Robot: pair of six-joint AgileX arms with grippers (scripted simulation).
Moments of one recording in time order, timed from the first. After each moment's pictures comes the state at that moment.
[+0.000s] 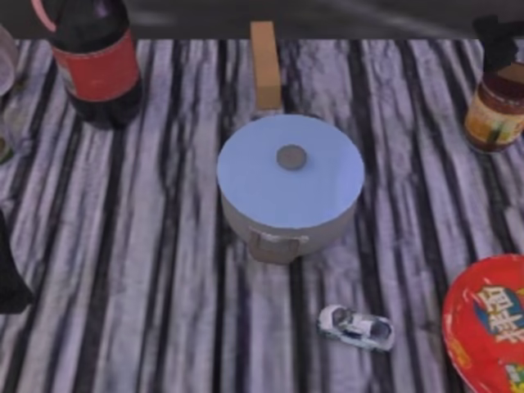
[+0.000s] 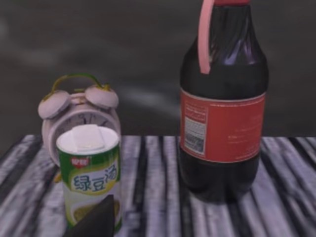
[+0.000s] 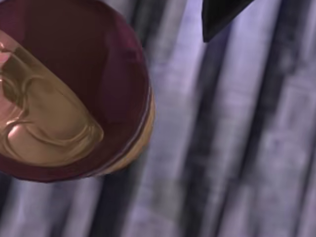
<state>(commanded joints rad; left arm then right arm) 0.00 0.00 0.00 0.00 0.00 0.00 -0.01 2.39 2.34 -1.25 -0.05 -0.24</state>
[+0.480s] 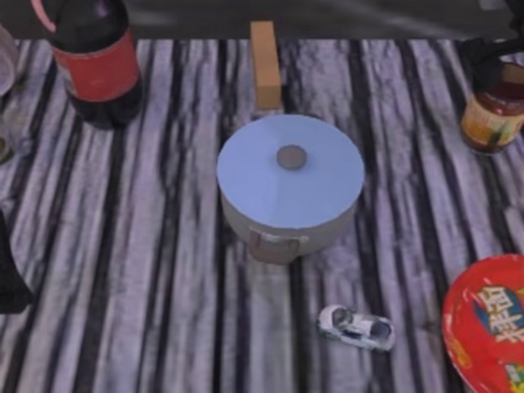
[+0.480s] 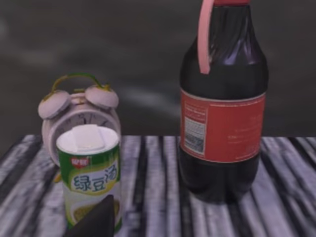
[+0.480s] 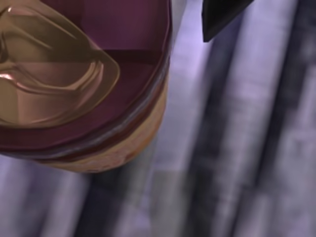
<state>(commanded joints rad) 0.00 0.00 0.00 0.00 0.00 0.00 -0.01 2.55 2.50 -1.32 -0.05 -0.26</state>
